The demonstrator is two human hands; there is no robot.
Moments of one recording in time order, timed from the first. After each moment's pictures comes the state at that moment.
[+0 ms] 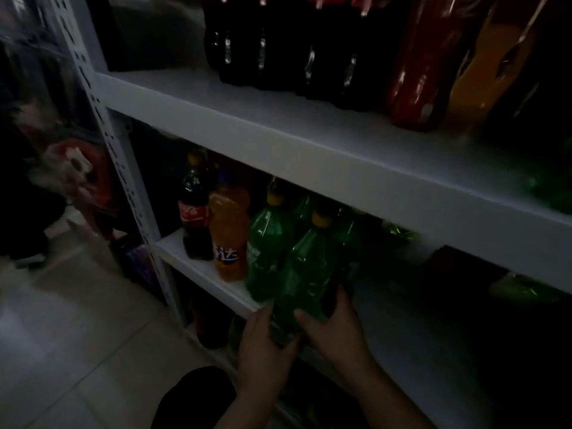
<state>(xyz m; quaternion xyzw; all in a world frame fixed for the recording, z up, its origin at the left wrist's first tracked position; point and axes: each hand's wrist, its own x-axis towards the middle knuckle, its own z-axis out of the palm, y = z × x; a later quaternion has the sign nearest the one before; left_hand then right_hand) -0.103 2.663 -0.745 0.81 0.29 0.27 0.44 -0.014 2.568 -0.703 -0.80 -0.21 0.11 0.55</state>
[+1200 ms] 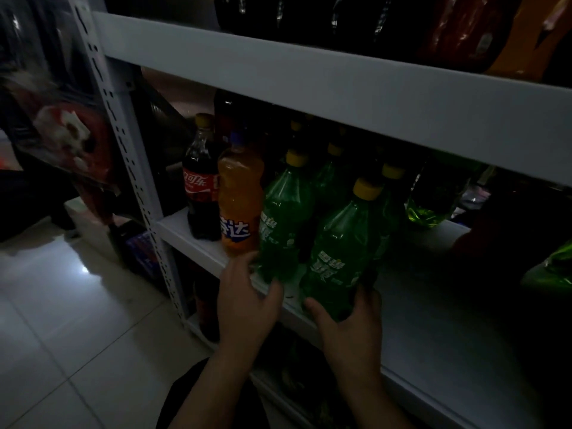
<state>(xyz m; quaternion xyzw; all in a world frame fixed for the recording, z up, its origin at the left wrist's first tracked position) -0.098 2.720 -0.738 0.78 0.26 0.41 0.39 -0.036 2.579 -0.742 -0.84 -0.17 -0.11 0.51</state>
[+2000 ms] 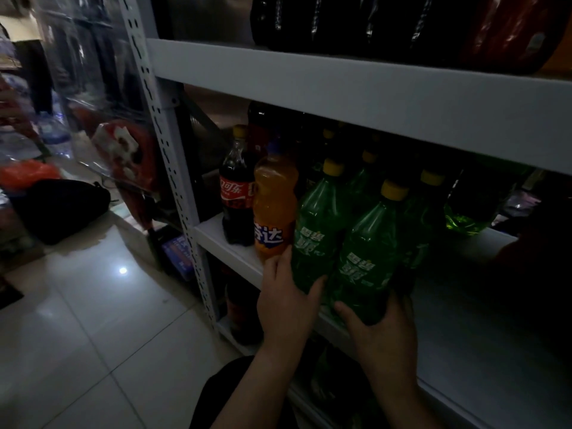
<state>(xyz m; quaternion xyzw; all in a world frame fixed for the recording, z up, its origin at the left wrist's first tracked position) -0.083 2.719 -0.737 0.80 0.29 0.39 0.35 -0.034 2.586 -0.737 -0.84 -0.19 -0.12 0.49</state>
